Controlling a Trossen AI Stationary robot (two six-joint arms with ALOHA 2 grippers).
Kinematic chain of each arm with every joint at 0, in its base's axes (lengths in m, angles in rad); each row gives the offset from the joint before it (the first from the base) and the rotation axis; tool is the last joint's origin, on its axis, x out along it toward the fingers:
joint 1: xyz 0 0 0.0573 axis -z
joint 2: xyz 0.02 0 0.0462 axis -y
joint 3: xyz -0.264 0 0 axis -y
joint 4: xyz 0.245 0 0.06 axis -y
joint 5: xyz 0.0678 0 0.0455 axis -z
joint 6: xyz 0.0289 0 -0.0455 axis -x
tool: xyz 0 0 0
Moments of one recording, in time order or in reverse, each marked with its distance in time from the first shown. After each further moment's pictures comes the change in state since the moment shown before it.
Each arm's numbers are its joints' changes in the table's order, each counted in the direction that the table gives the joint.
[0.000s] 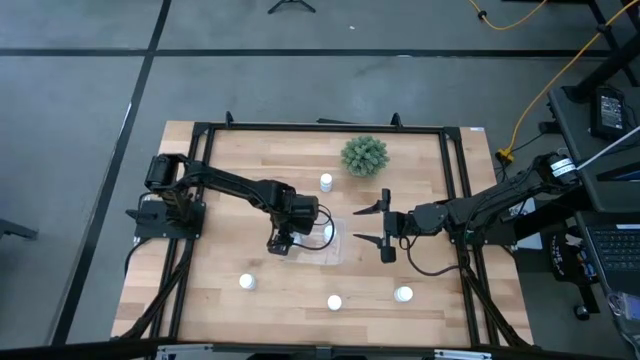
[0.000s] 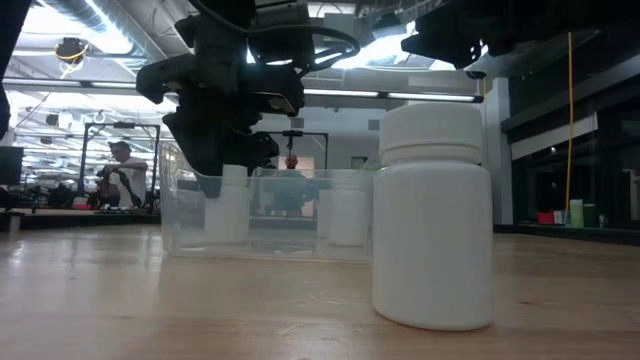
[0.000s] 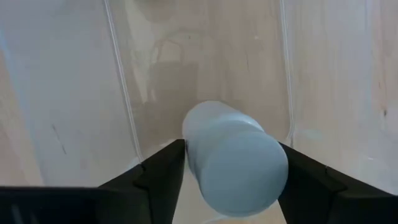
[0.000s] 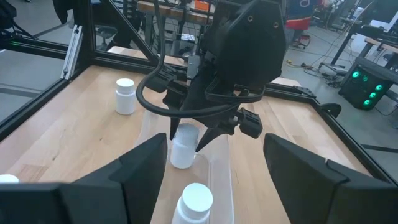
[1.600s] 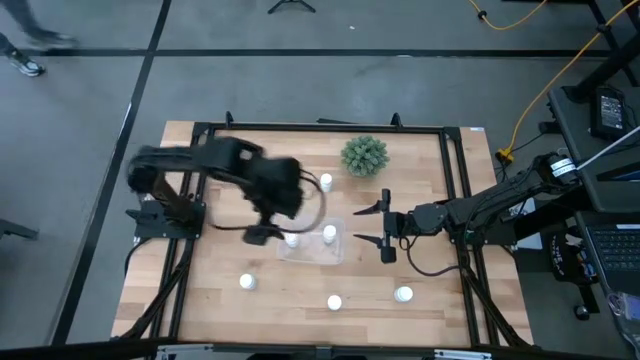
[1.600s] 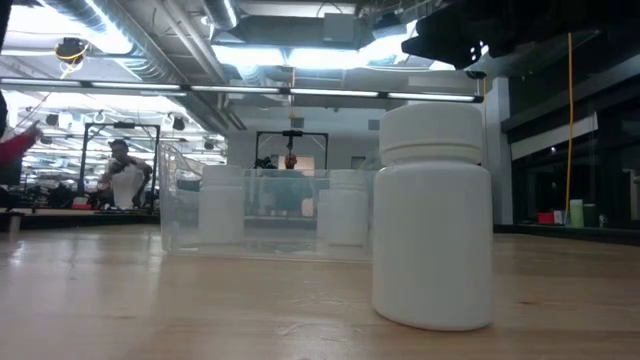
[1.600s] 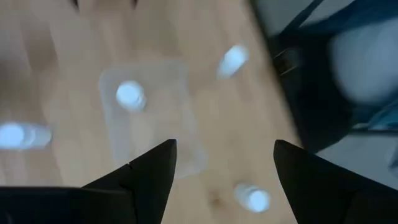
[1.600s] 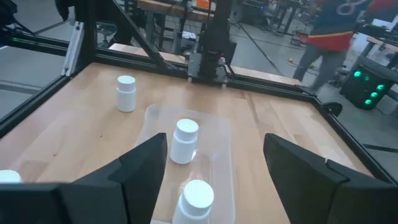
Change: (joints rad) left arm 0.081 0.138 0.828 -0.665 0.081 0.061; right arm 0.000 0.000 0.000 -0.010 -0.006 0.003
